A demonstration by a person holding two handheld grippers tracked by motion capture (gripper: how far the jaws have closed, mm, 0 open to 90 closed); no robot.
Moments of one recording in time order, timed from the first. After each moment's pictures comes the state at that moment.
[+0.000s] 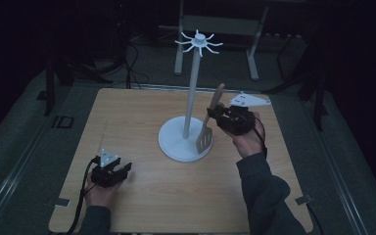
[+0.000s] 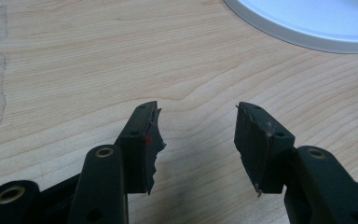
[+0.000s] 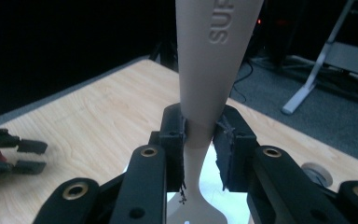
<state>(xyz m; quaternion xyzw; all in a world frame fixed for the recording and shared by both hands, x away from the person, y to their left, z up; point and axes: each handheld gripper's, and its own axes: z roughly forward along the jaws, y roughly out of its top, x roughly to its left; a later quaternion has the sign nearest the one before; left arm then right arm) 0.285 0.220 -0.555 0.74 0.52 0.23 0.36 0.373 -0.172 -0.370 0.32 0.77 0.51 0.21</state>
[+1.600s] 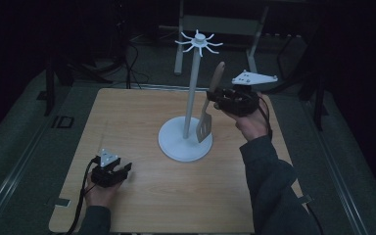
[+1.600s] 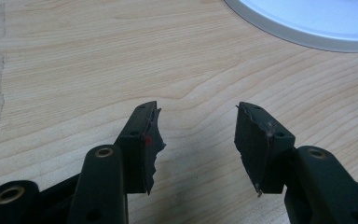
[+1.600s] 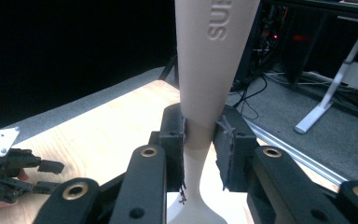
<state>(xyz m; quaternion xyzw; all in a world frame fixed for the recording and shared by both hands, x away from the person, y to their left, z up) 0.285 0.220 -0.555 0.74 0.52 0.23 0.36 0.393 -0.170 -0.321 0.29 0.78 0.53 0.19</state>
